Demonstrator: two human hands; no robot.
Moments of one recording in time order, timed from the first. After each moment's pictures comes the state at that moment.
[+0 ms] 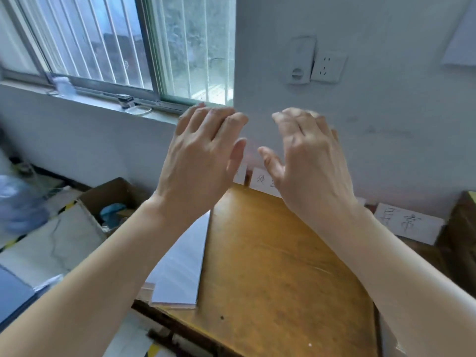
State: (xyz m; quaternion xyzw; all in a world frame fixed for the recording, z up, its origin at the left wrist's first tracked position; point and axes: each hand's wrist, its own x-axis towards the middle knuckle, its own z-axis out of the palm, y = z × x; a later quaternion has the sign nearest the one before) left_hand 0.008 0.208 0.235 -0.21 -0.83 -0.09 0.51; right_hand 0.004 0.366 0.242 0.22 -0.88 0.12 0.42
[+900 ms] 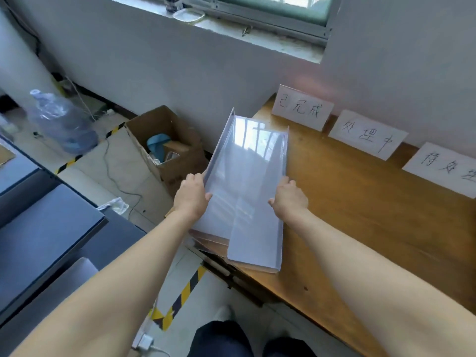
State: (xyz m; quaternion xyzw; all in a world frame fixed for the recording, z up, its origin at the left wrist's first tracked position) left_hand -0.056 -0.033 -0.063 0.21 -0.96 -0.20 -0.03; right_hand -0.109 0.177 -0.033 0.04 -0.98 0.10 -0.18
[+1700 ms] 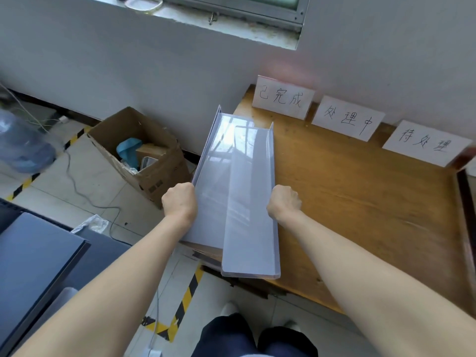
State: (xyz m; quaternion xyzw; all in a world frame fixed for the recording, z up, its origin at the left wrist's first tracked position) left_hand -0.077 -0.062 -0.060 0.16 -0.98 -0.06 -0.07; right_hand -0.100 0.148 -0.038 -0.08 -0.97 0.11 -0.18
